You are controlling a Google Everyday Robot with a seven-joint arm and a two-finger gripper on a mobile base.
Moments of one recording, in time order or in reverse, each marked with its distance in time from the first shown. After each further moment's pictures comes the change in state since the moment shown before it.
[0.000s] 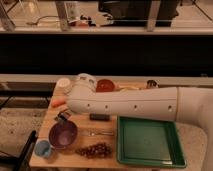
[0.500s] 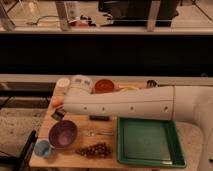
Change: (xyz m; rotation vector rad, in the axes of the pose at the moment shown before) arm -0.021 -0.001 0.004 0.054 -0.040 -0.082
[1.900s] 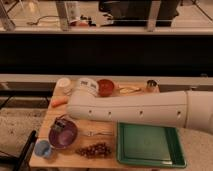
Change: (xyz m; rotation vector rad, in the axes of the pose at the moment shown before) arm 0.022 0.031 -0.025 -0.119 0.006 -0.024
